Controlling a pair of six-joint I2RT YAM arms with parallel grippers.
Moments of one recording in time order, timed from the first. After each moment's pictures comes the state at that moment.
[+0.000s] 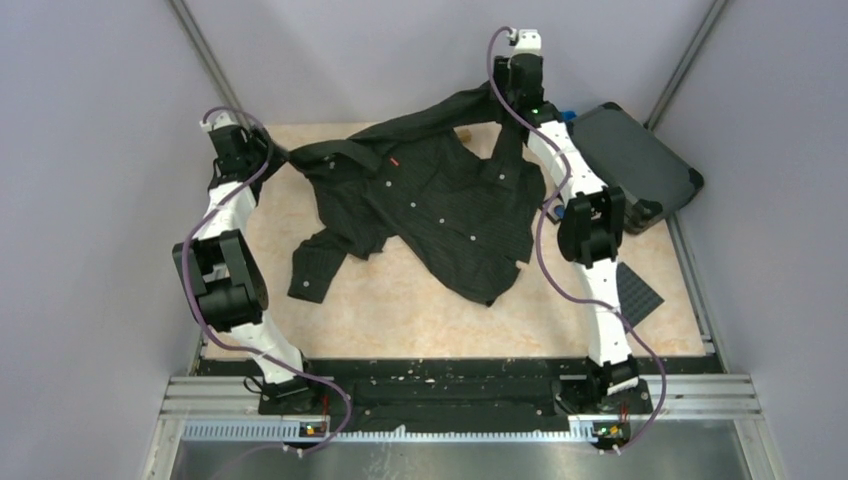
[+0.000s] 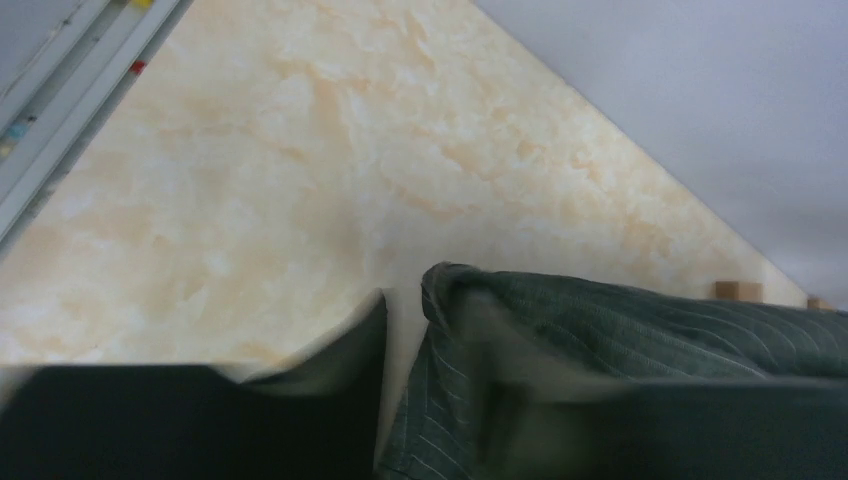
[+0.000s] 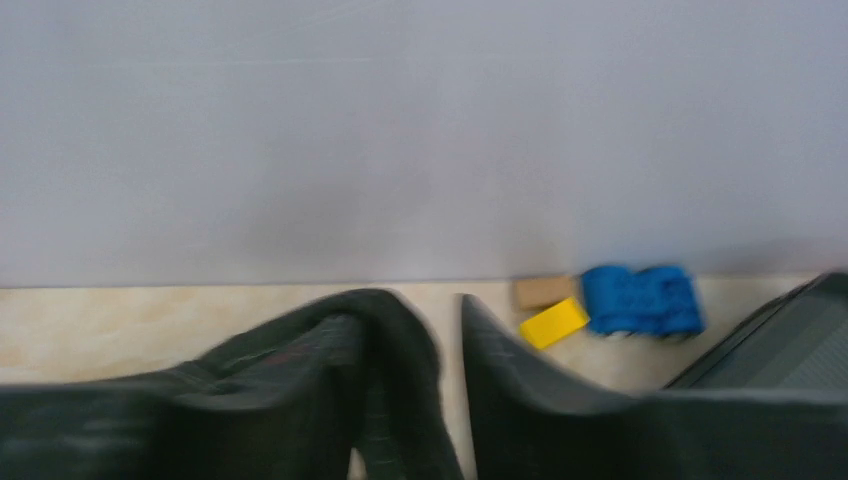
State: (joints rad) left arm 0.28 1.76 1.36 -0.05 0.16 -0.52; right arm 0.30 2.42 2.41 -0.17 0.30 0.07
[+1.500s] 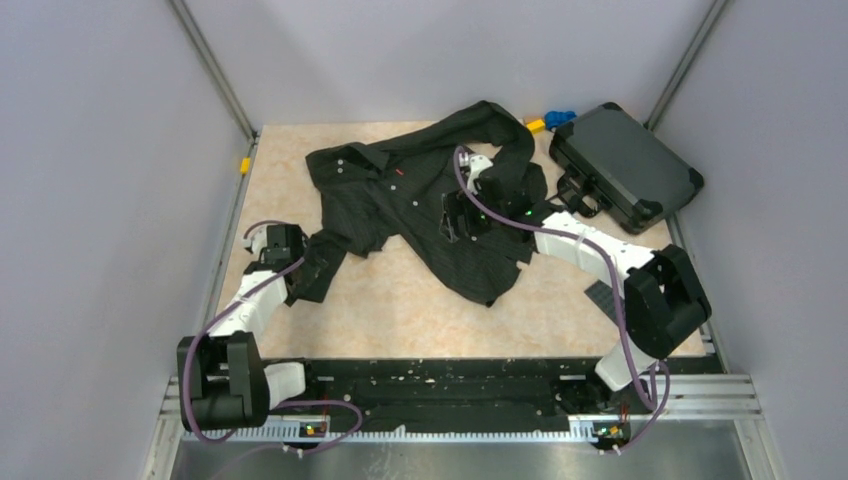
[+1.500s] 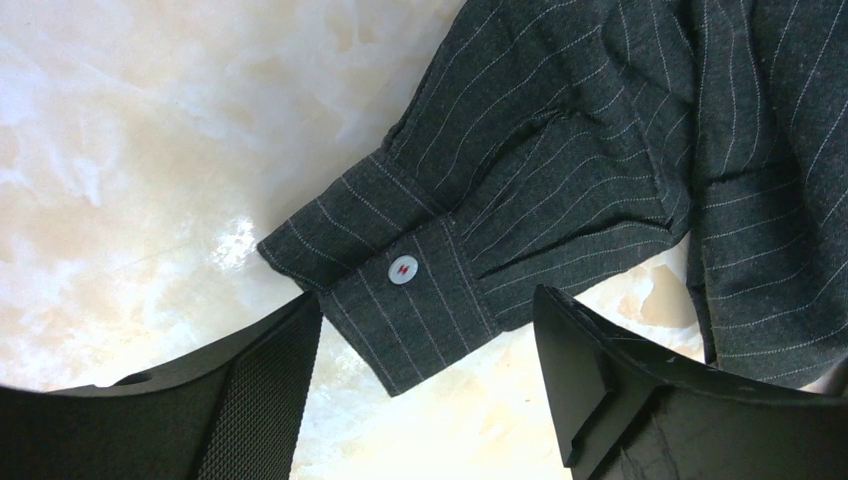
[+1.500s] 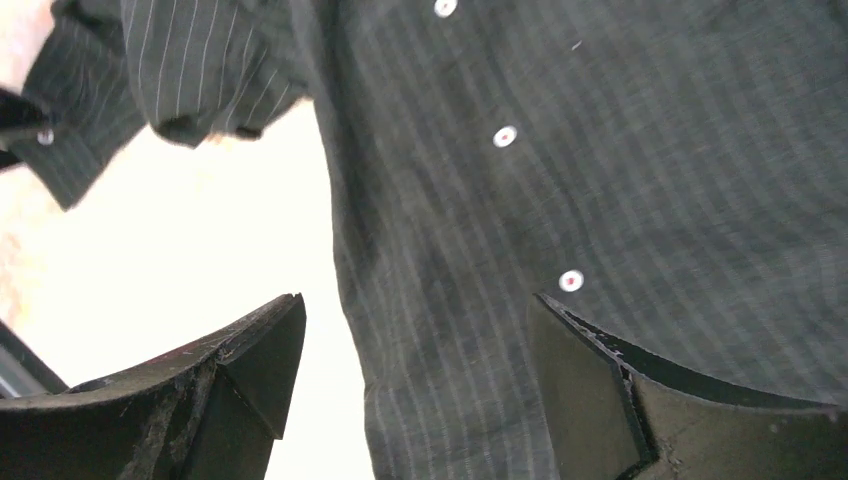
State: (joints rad) left arm 0.07 1.19 0.60 -0.42 -0.20 -0.78; right arm 0.63 1.60 1.16 -0.18 -0.11 0.25
